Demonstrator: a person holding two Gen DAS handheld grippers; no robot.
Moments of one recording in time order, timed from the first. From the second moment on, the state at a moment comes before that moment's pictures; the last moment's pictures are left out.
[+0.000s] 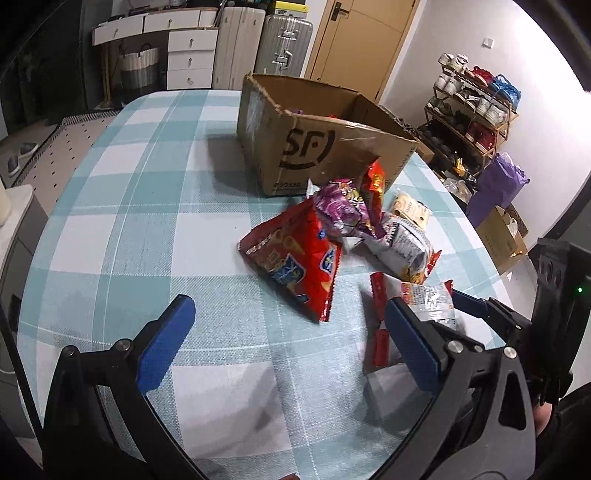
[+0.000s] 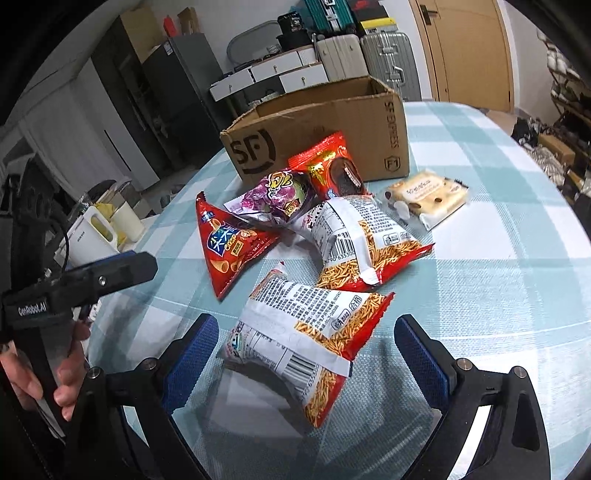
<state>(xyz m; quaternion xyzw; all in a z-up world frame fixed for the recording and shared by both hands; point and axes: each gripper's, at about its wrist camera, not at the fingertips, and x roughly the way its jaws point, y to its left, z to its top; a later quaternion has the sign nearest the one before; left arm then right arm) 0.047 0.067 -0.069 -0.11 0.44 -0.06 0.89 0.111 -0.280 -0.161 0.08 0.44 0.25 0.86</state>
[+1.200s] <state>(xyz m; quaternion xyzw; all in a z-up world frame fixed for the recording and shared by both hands) 0.050 0.094 -0.092 -0.15 0.46 -0.04 0.87 0.100 -0.263 -0.161 0.06 0.42 0.31 0.85</state>
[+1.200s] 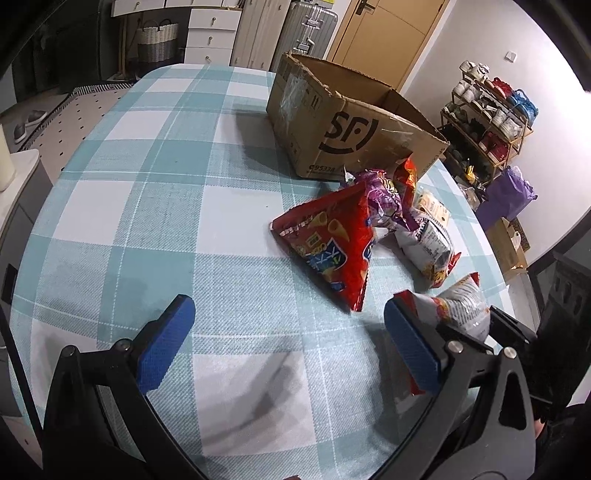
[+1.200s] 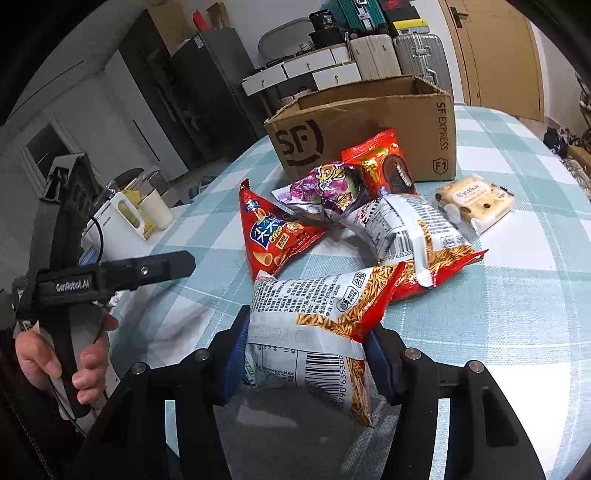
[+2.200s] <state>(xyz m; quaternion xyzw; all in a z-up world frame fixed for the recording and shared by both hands) 0.130 0.063 -0.120 -0.20 0.47 -0.04 0.86 0.089 -0.318 -0.152 0.09 0.40 0.29 0.87</state>
